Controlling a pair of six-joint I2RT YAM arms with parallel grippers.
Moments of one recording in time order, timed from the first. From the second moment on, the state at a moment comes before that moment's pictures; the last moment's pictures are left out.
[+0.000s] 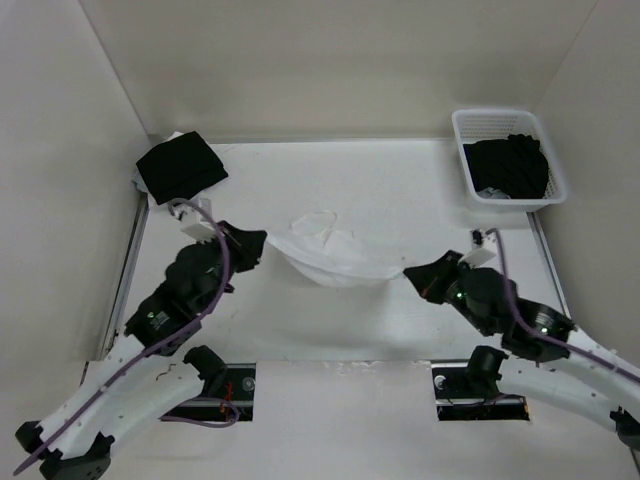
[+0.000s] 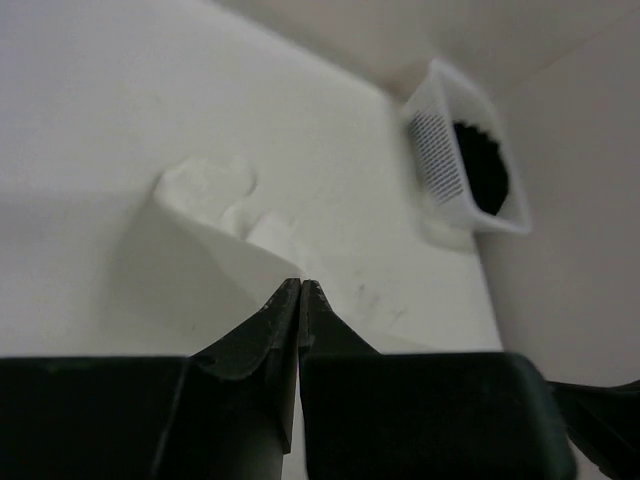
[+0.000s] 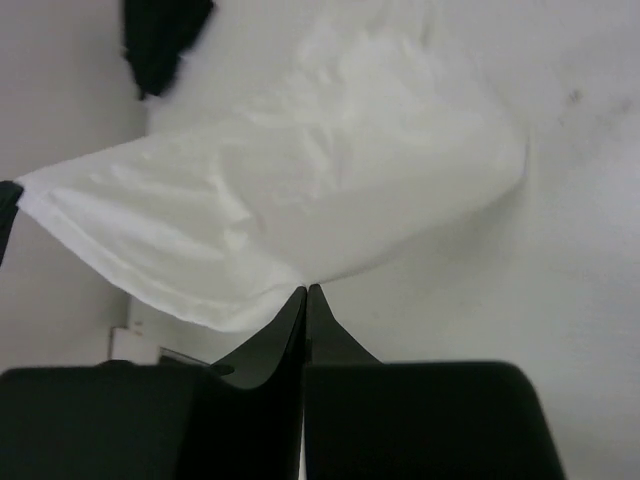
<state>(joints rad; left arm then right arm) -0.70 0.60 0.74 -0.39 -0.37 -0.79 0.99 0.55 0.68 -0.54 0.48 1.01</state>
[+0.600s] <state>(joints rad) -0.74 0.69 1.08 -0.18 -0.57 -0.57 0.95 0.80 1.25 -0.43 0.69 0.55</state>
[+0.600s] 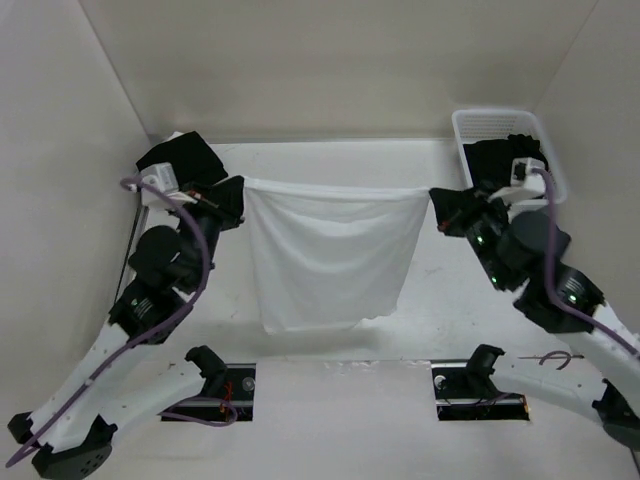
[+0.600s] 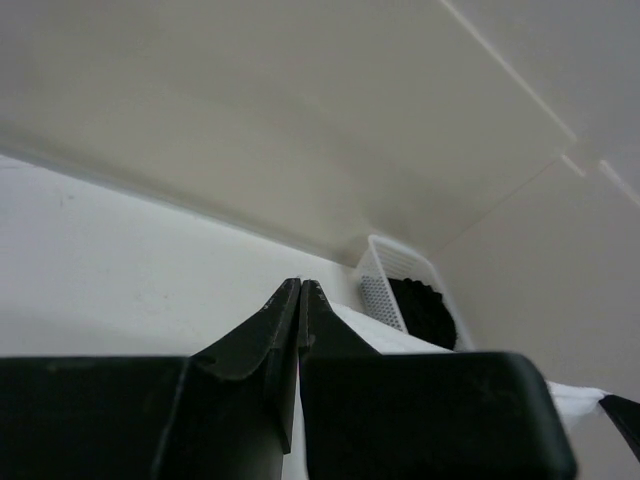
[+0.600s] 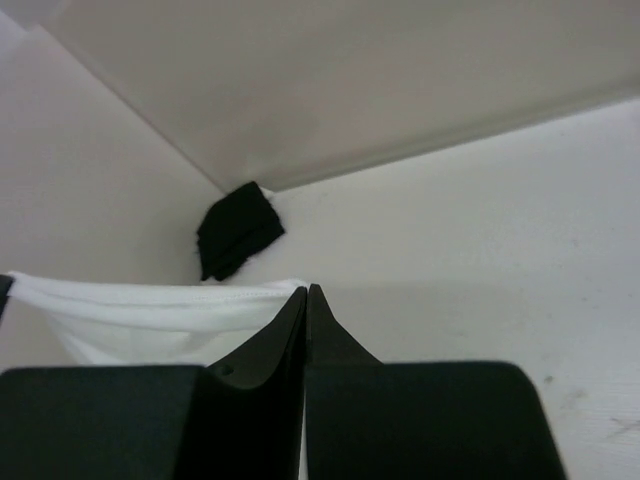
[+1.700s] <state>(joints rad) -0.31 0.77 0.39 0.01 -0.20 -0.84 0.44 0.99 0.55 -0.01 -0.09 0.78</state>
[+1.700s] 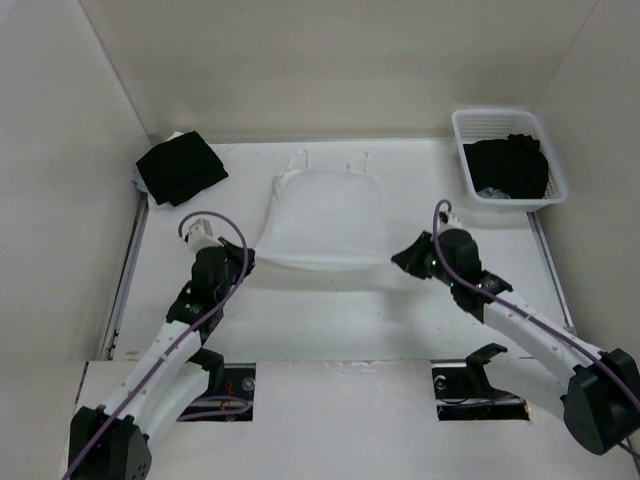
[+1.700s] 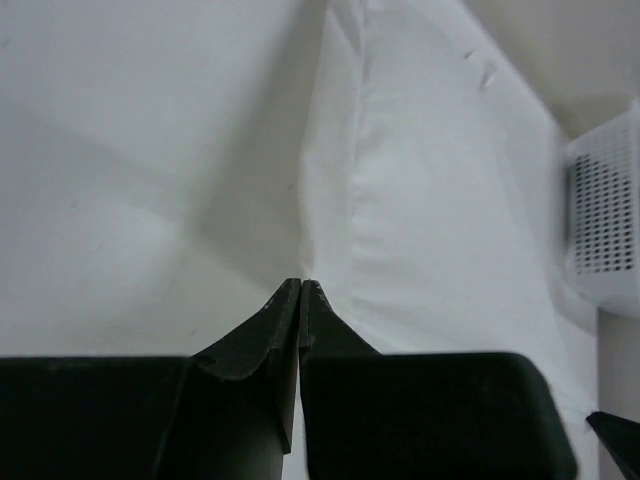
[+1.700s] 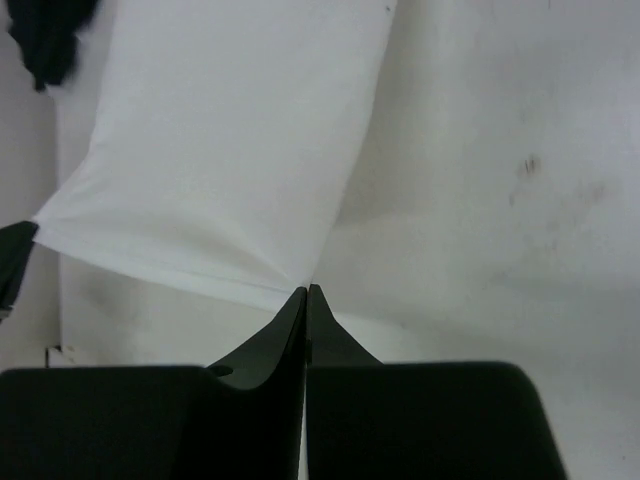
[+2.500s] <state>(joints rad) -0.31 0.68 0.38 -0.26 -0.23 -1.00 0.56 0.99 0.50 -0.09 0.02 0.88</state>
